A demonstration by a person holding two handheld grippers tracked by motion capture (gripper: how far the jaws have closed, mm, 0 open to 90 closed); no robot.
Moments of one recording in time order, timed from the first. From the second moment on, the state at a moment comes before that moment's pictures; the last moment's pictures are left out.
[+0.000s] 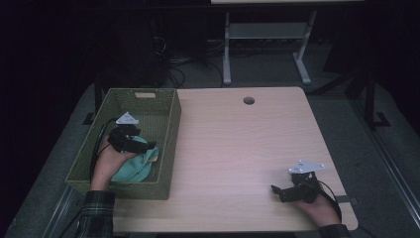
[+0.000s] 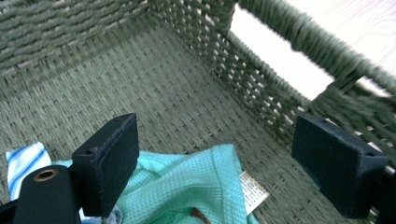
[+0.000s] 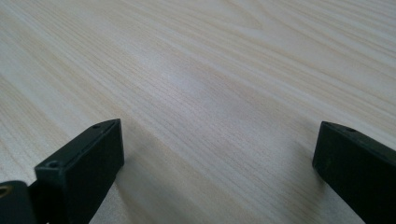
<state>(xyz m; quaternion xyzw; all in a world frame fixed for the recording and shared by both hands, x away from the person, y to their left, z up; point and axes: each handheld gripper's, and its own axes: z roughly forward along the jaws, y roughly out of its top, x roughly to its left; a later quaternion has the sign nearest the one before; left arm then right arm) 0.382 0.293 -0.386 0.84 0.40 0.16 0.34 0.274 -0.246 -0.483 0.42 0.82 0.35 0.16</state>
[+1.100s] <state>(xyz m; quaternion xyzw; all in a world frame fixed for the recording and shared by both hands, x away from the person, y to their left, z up) 0.391 0.297 -0.414 0.85 0.46 0.10 0.24 0.274 -0.246 -0.483 0.42 0.82 0.35 0.16</state>
